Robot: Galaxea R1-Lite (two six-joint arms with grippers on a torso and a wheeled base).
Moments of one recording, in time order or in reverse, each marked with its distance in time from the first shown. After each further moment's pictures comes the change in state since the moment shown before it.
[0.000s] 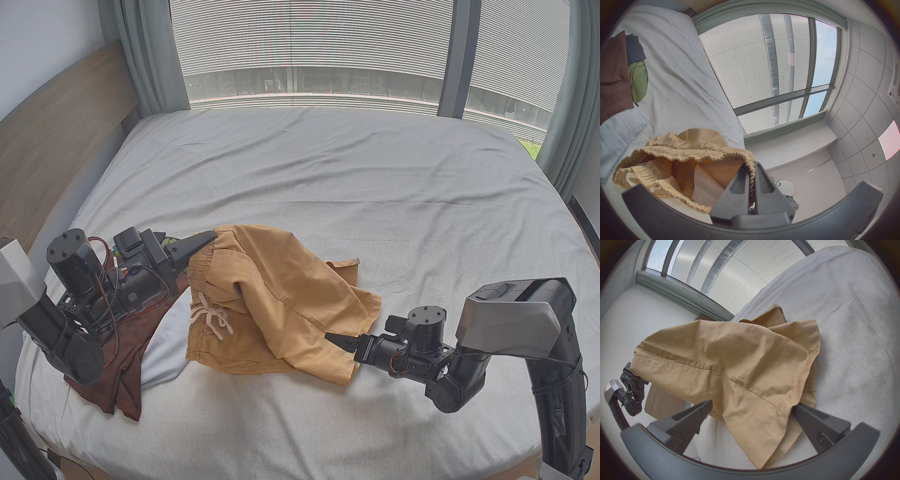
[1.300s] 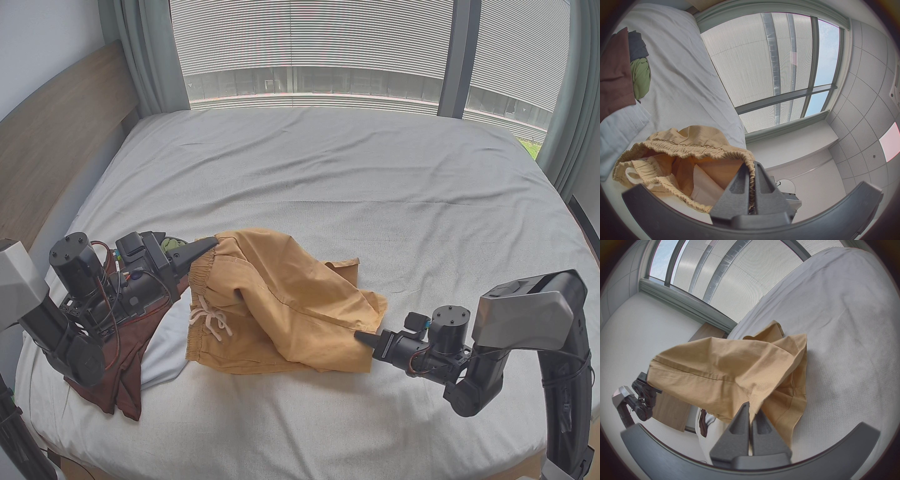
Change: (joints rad) left arm 0.002 0.013 0.011 0.000 -0.008 0.002; right arm -0.043 -0.049 0.146 -0.176 0.034 0.038
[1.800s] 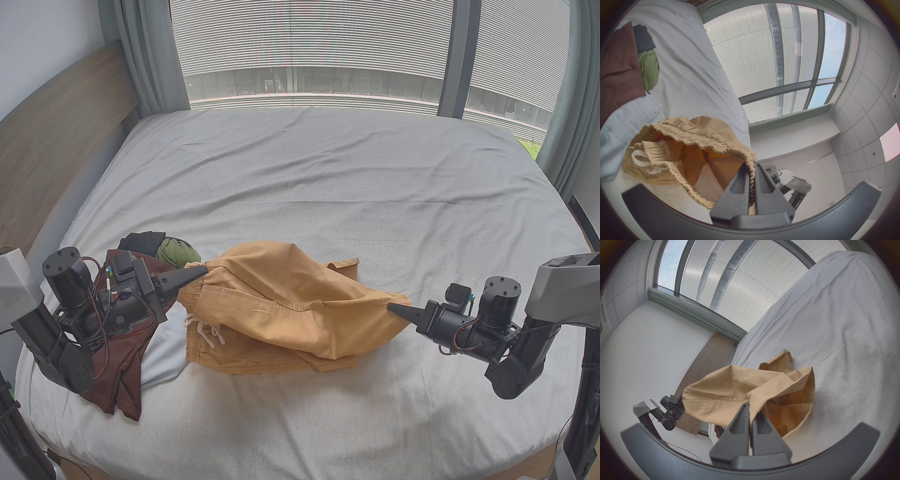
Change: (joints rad) left arm 0.084 0.011 0.087 0.000 -0.178 0.064; right arm -0.132 -0.243 0.144 -0.002 0.169 0.024
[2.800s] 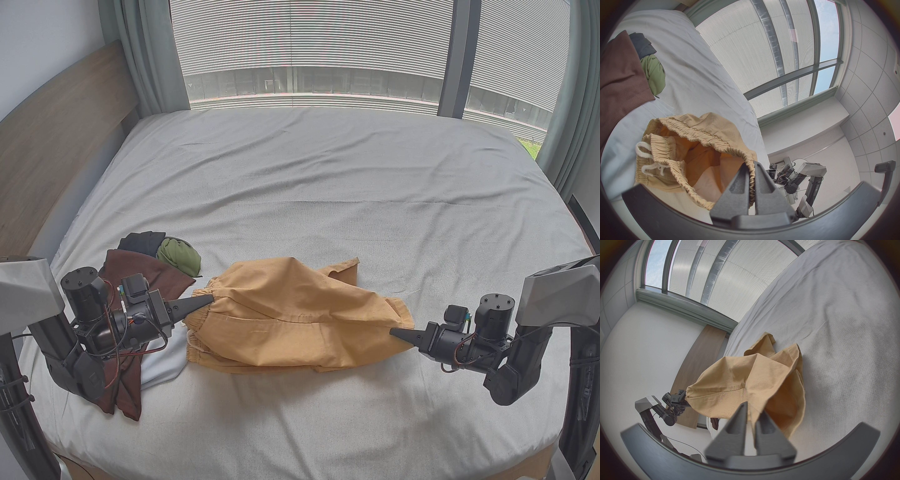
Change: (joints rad) left arm 0.016 0.128 0.020 -0.001 -0.014 0.254; right arm -0.051 0.108 0.033 -0.001 0.079 -0.011
